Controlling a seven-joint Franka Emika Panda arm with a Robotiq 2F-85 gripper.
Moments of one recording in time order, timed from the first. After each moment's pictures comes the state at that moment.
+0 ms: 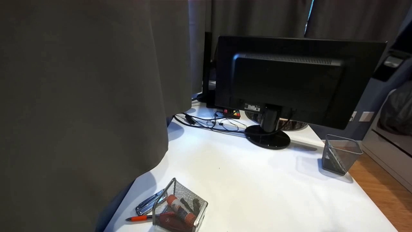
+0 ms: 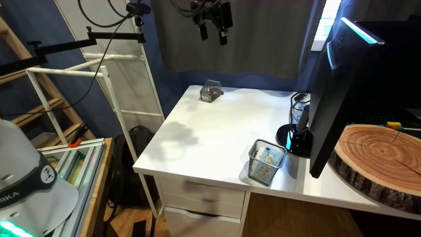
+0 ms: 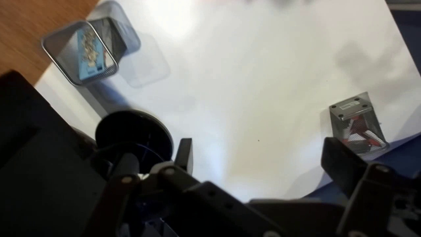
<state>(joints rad) 0.20 -0.22 0.22 -2.27 0.03 2.29 0.04</state>
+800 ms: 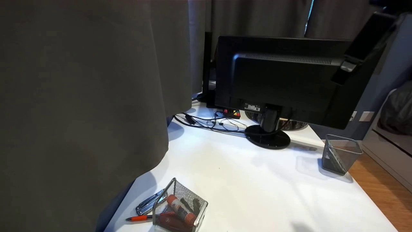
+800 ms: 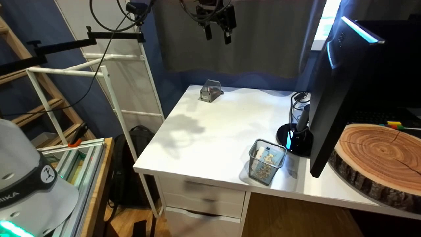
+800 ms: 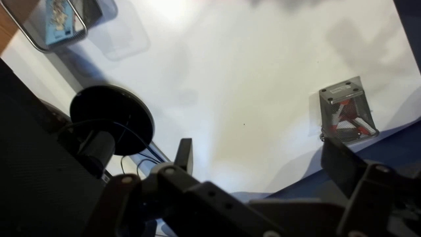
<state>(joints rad) 0.22 -0.08 0.27 -2.17 -0.01 2.35 0.09</state>
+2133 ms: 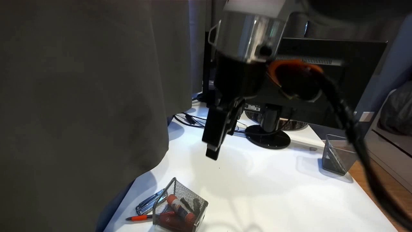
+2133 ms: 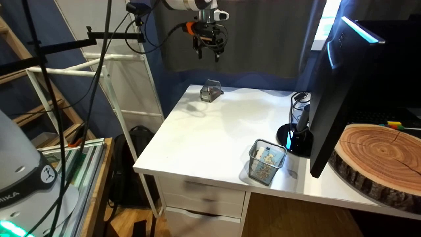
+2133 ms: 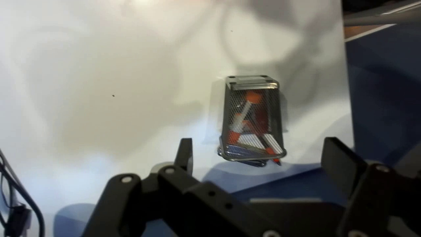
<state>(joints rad) 0.53 0.62 0.26 -1.49 -0.18 2.23 0.08</state>
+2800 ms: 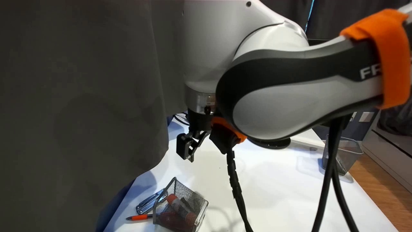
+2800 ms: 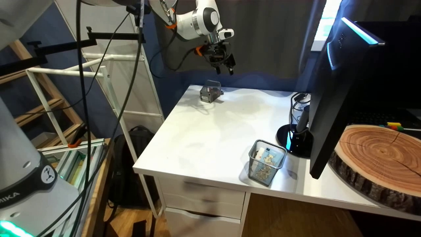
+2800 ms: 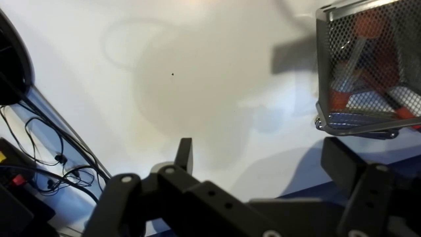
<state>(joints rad) 0.74 0.94 -0.01 -1.12 -0.35 2.23 0.46</state>
